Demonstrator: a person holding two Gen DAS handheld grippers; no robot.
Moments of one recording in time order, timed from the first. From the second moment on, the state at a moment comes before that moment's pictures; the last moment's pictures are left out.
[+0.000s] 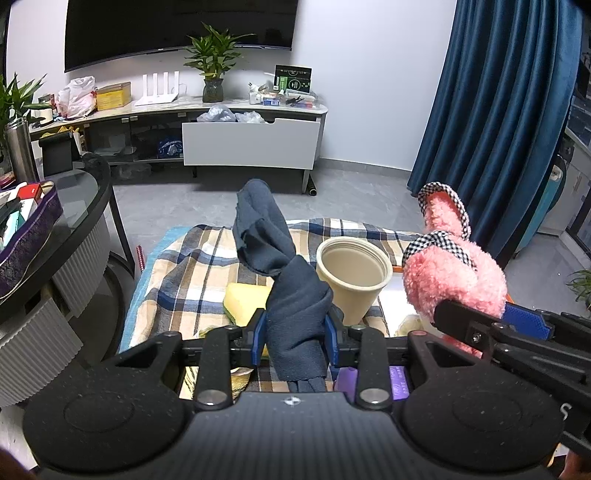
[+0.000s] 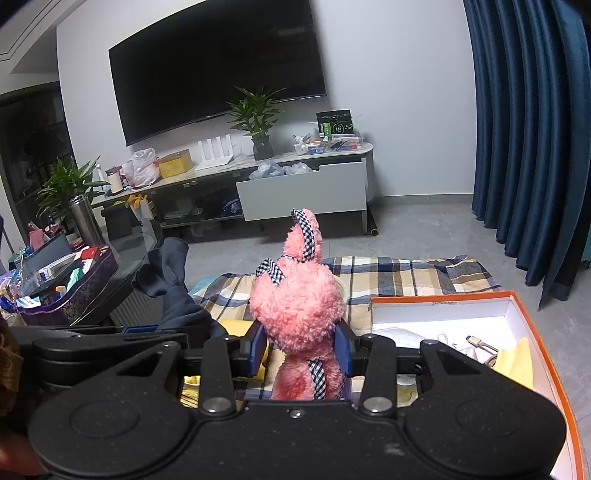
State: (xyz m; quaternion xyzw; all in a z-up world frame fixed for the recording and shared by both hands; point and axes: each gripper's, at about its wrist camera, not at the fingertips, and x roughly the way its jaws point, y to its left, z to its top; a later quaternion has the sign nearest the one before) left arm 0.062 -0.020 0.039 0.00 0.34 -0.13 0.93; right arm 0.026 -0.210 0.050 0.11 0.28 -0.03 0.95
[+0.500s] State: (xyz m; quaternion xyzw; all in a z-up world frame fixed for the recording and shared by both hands) left arm 0.058 -0.032 0.039 0.00 0.34 -0.14 0.93; right arm 0.018 -0.216 0.053 0.11 0.28 -0.04 0.95
